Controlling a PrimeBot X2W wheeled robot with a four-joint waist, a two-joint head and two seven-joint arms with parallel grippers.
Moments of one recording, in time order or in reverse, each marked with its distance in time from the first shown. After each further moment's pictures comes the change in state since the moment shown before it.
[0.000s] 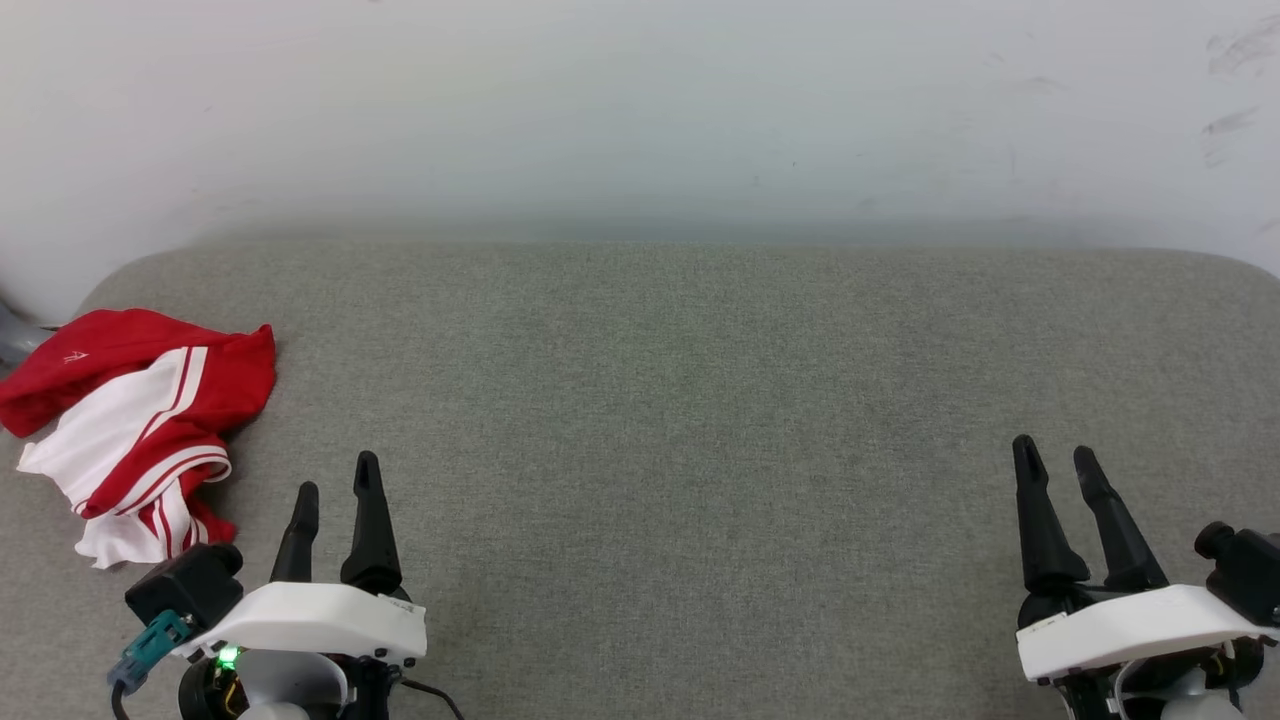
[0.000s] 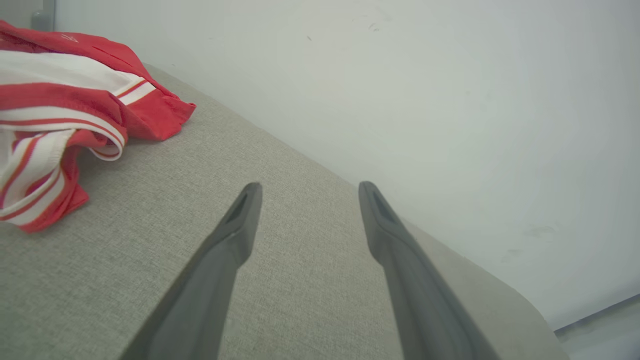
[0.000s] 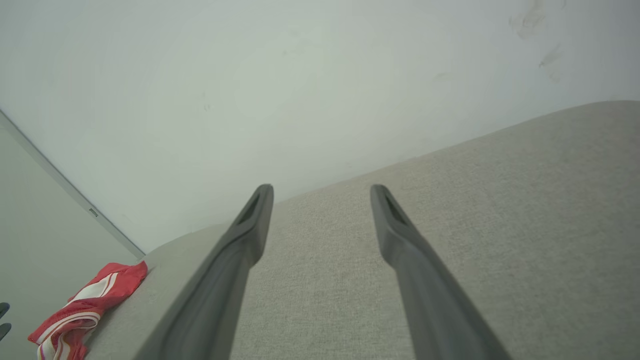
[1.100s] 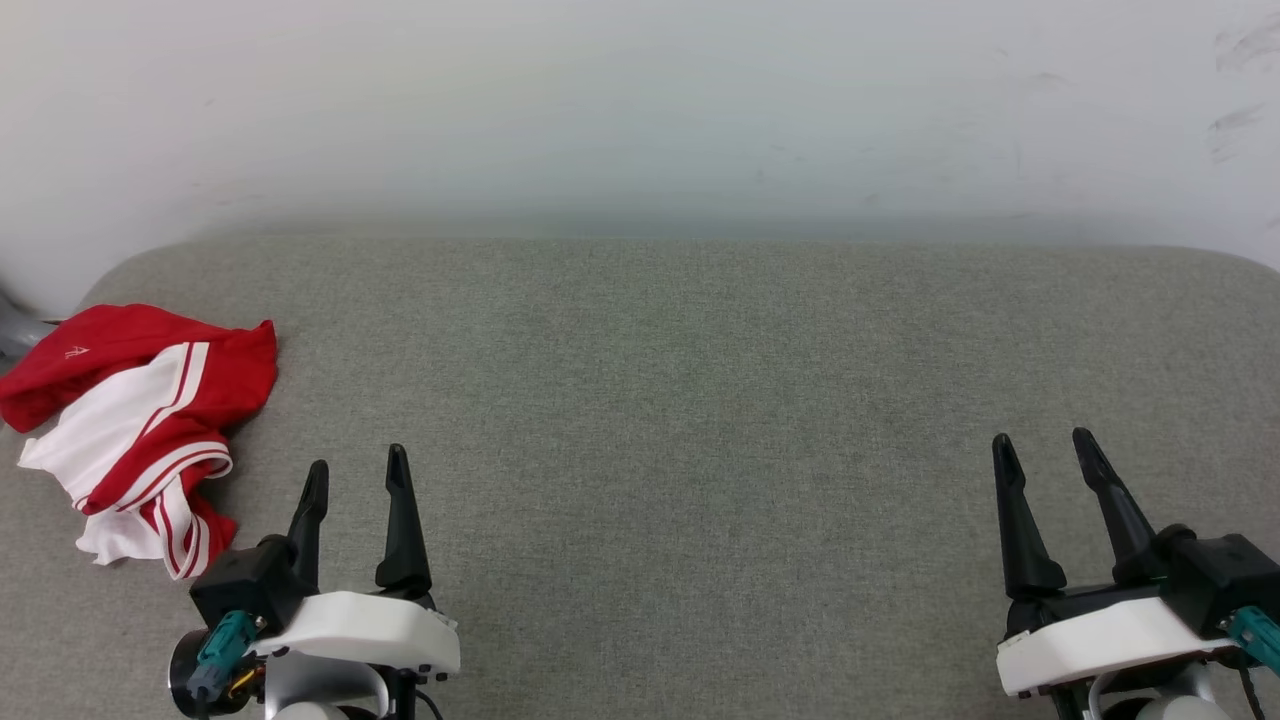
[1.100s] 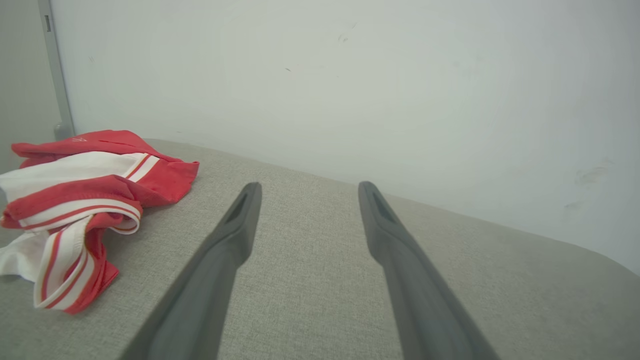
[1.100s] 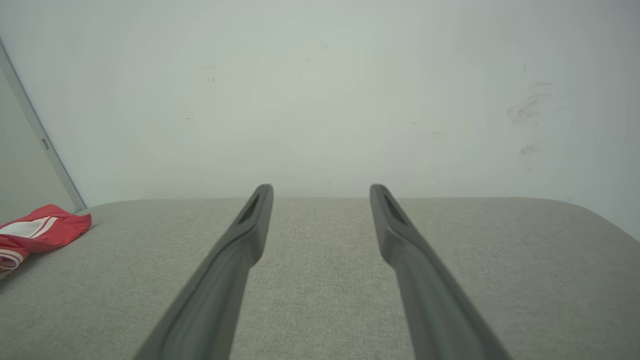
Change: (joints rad) left arm 0.005 0.001 -0.045 -0.007 0.311 0.000 -0.081; right arm 0.015 0.000 0.017 -0.047 -0.341 0.000 -0.081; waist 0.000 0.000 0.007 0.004
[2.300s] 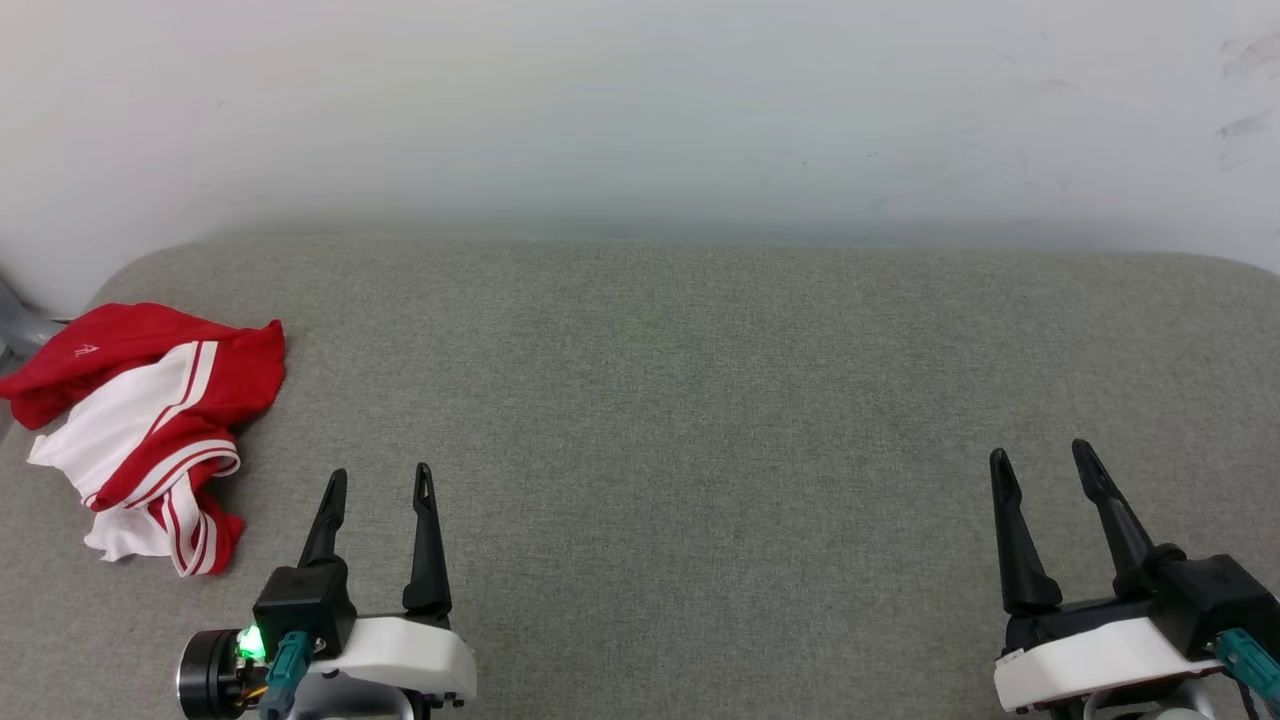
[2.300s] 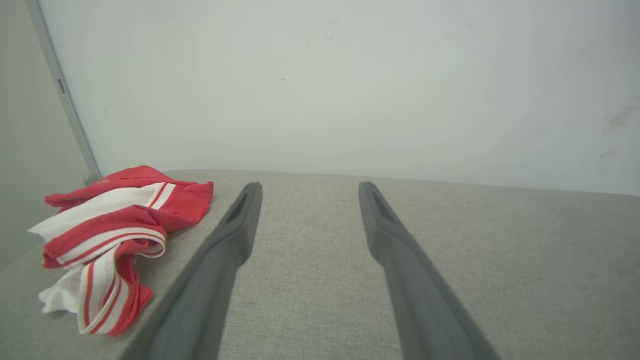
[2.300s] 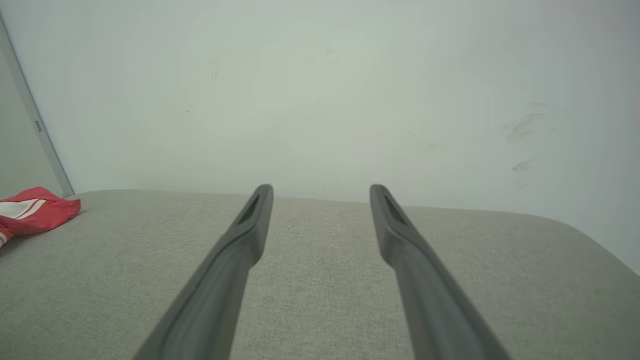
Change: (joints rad) left arm 0.017 0.001 -0.028 0.037 0.205 0.018 -0.061; right arm 0.016 0.000 -0.002 0.021 -0.082 0.000 -0.063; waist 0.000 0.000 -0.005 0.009
